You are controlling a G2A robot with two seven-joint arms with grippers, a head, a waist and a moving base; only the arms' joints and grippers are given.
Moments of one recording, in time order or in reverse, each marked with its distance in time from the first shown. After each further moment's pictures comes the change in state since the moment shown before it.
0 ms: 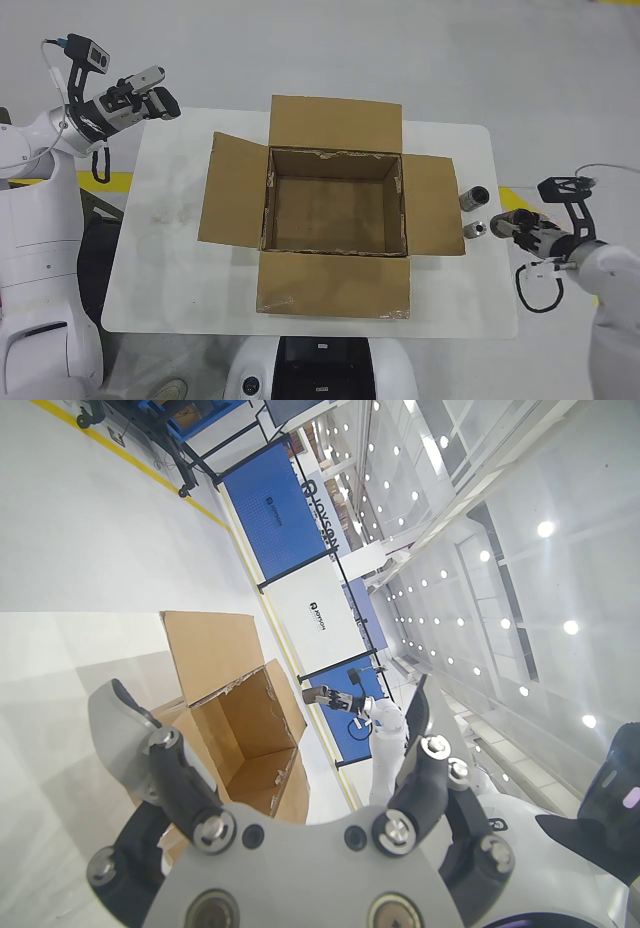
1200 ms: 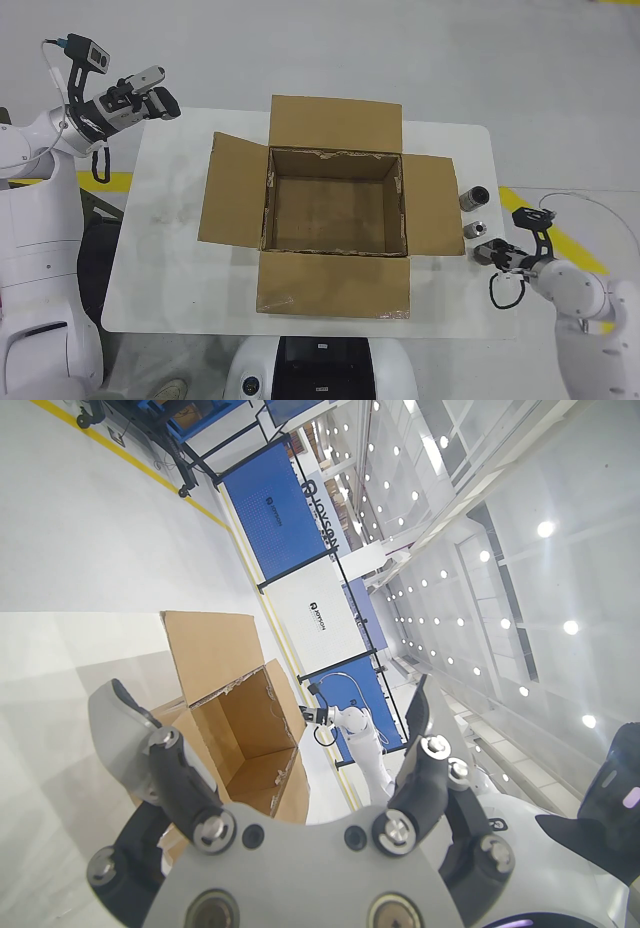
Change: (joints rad) left arm 0.000 0.000 0.000 0.000 0.000 0.000 0.000; right arm -0.016 0.015 -0.132 0.346 -0.015 0.081 -0.196
